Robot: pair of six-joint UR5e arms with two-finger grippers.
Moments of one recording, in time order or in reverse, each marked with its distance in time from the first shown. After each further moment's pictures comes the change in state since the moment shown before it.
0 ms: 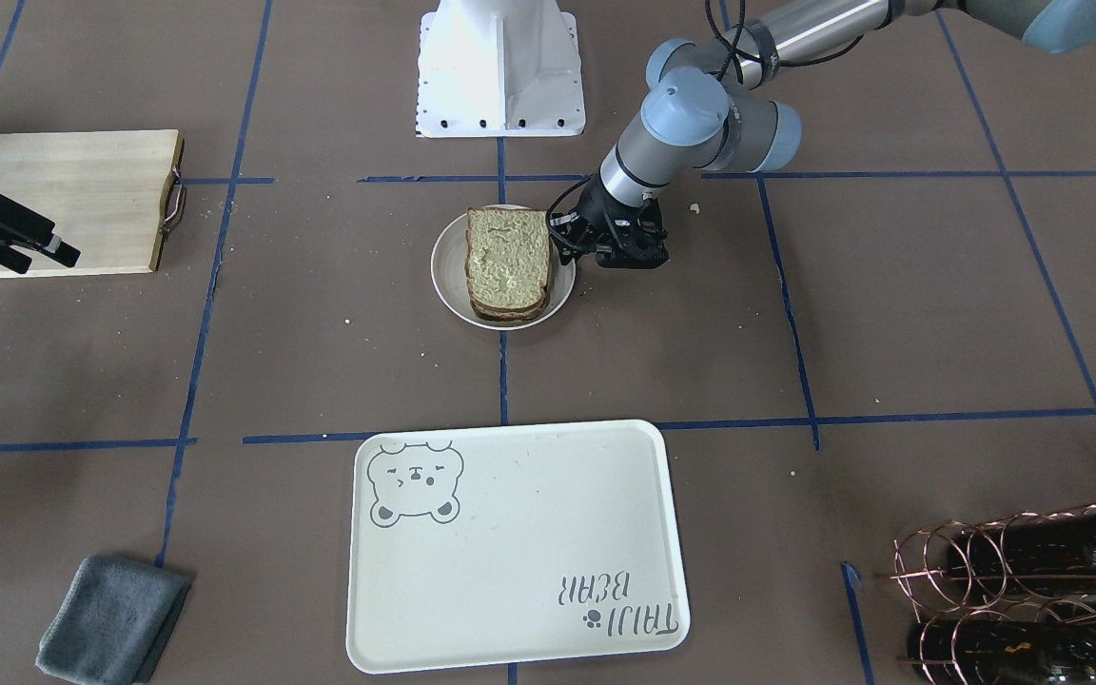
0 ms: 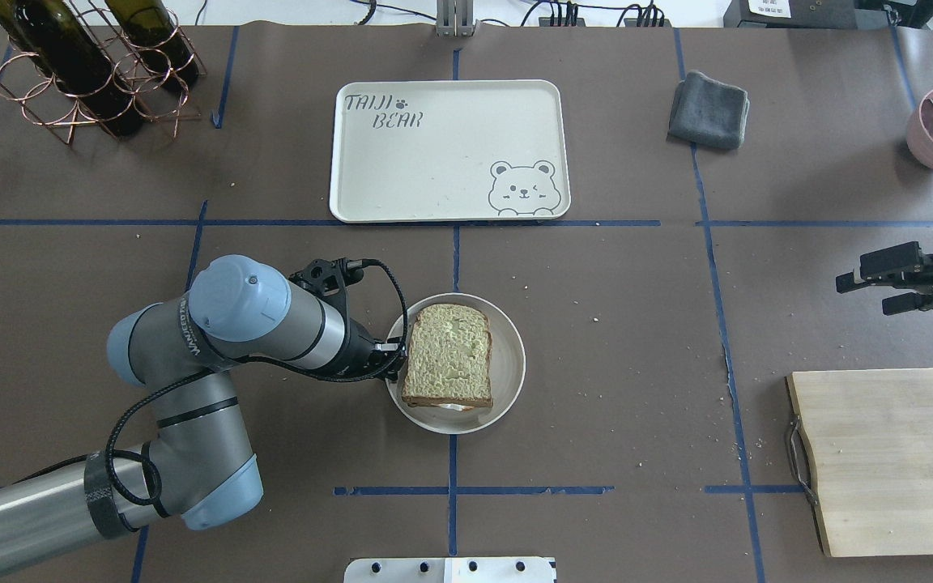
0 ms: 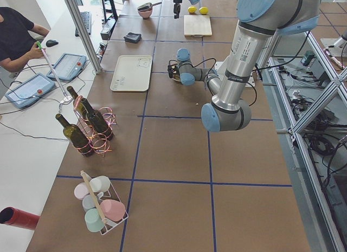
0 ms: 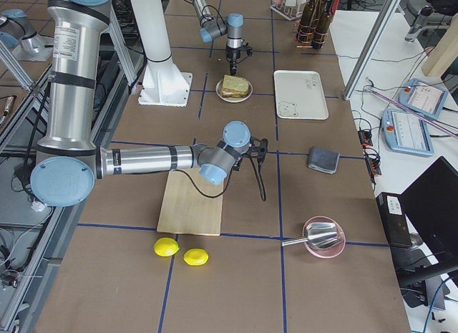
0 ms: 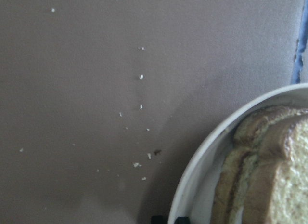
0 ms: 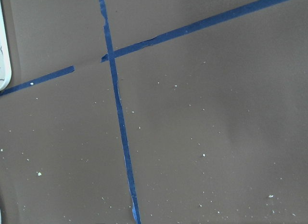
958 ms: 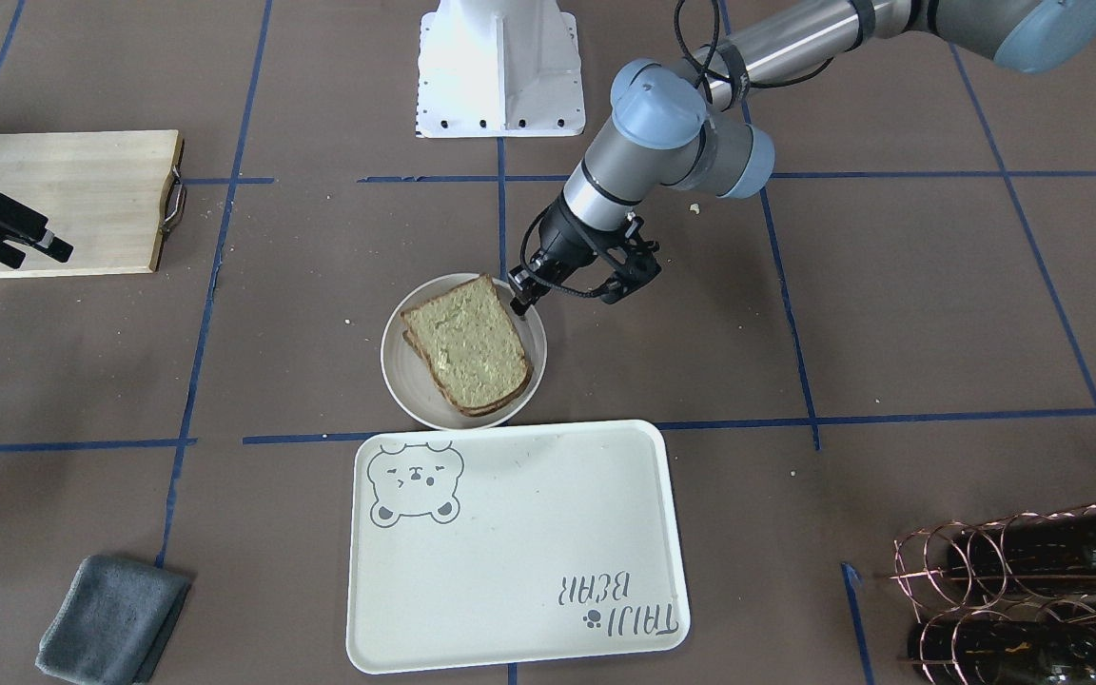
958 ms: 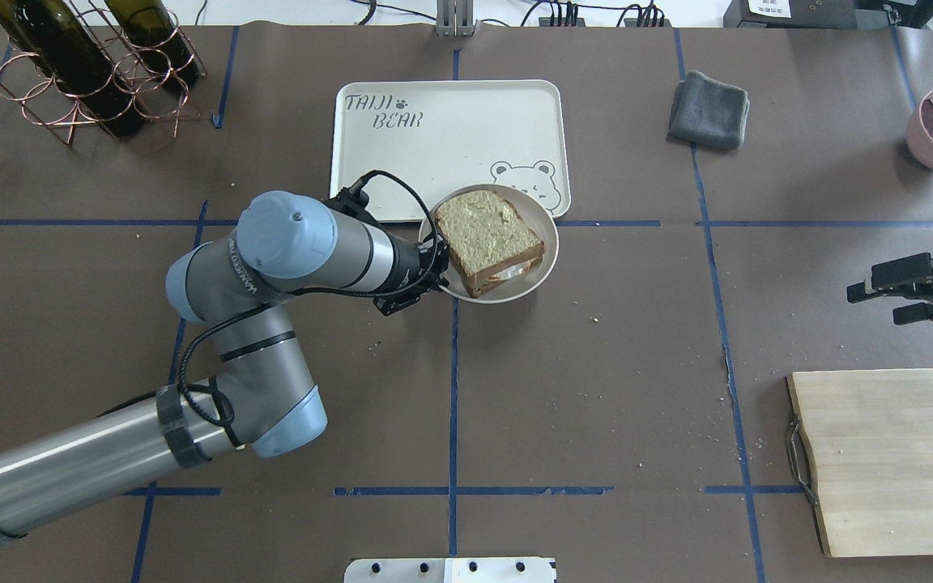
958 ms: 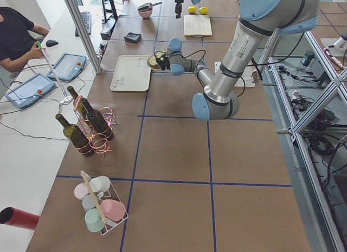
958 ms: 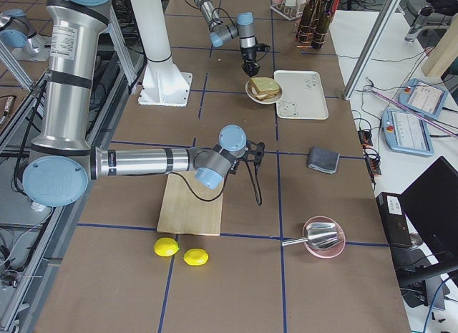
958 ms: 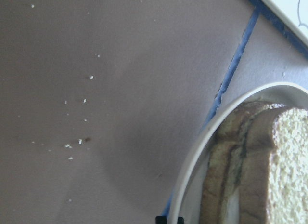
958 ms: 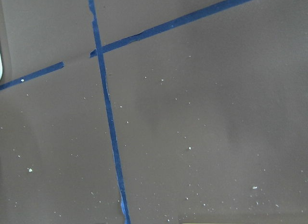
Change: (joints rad) left arm -0.093 -0.217 0.218 -0.097 0.147 -0.552; right arm 0.001 -0.037 0.000 0.029 -0.003 -0.001
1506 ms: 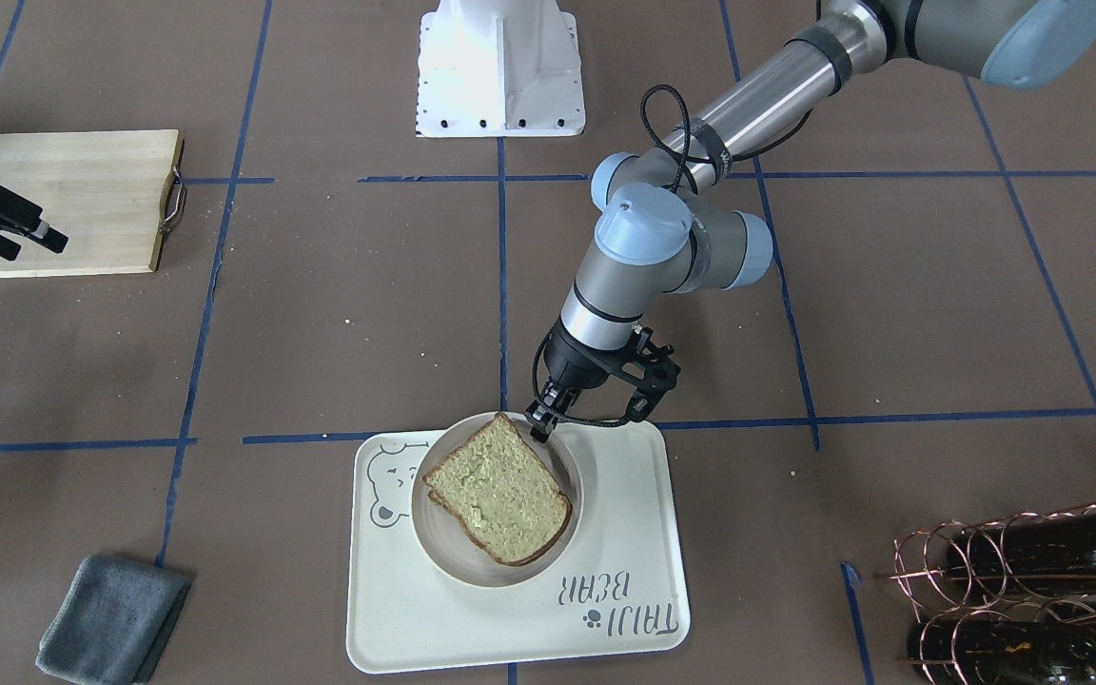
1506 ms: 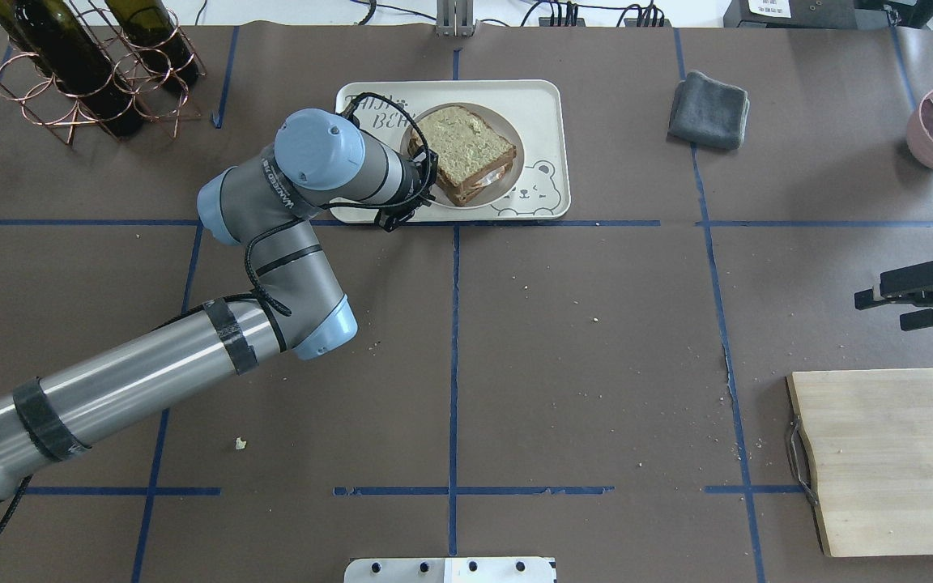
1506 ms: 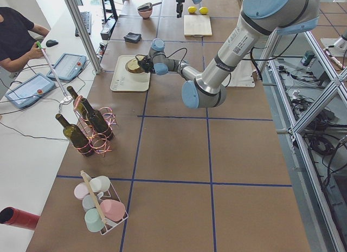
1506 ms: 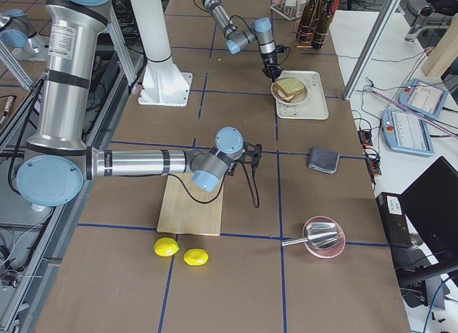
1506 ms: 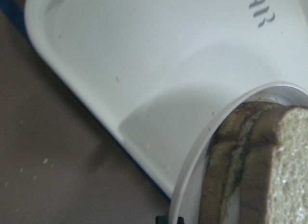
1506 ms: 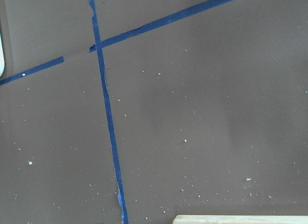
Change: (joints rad) left arm -0.102 -0.147 0.291 -0.058 0.047 -0.058; right arm 0.001 -0.024 0.013 0.028 0.001 0.000
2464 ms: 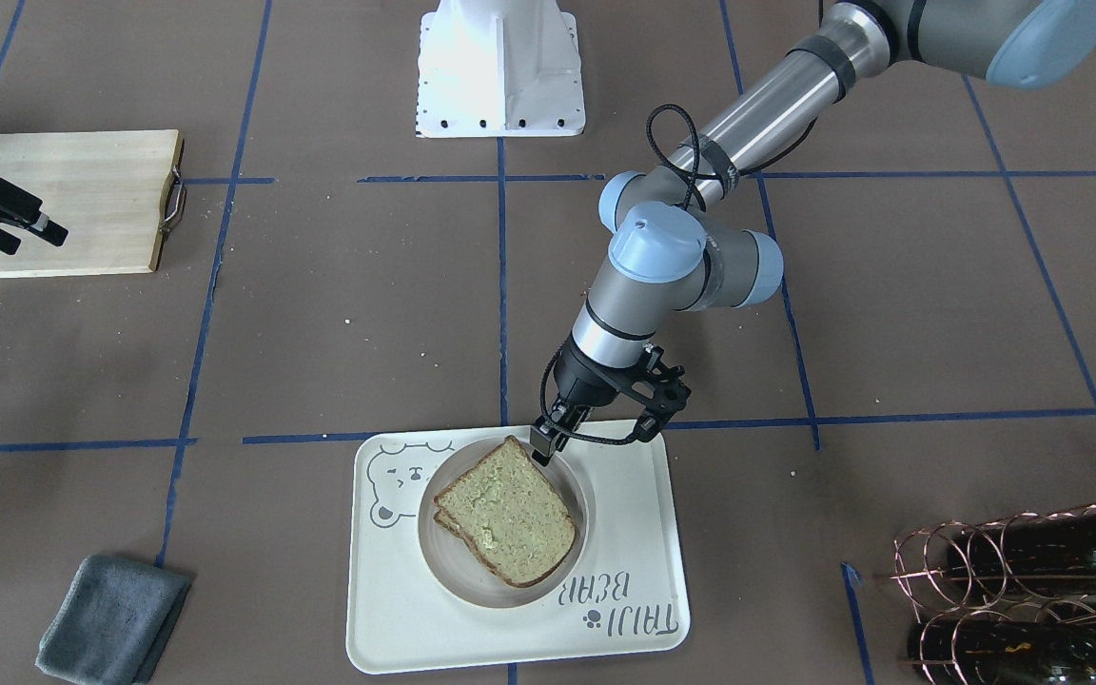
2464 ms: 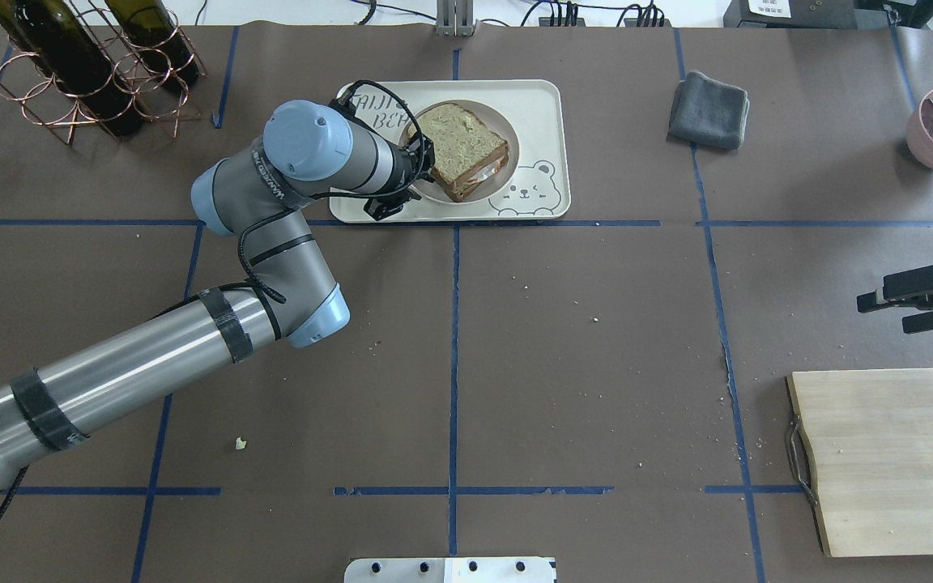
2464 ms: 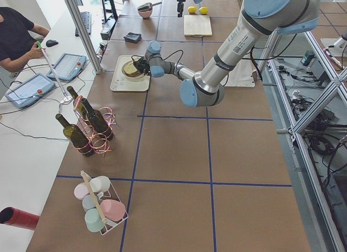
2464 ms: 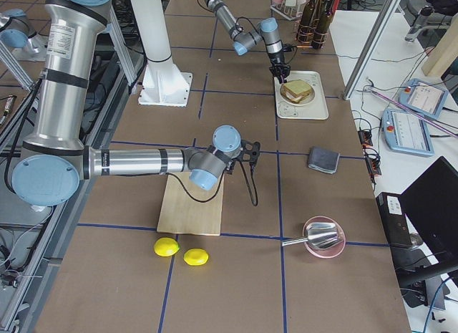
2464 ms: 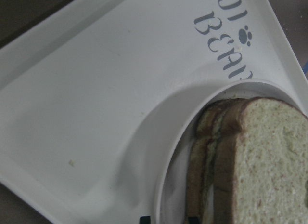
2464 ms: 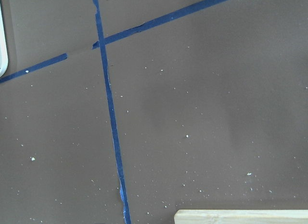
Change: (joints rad) left arm -0.017 0.031 -0.009 -0.061 -0.003 0.093; right arm -0.002 -0.012 0.015 0.001 -0.002 0.000
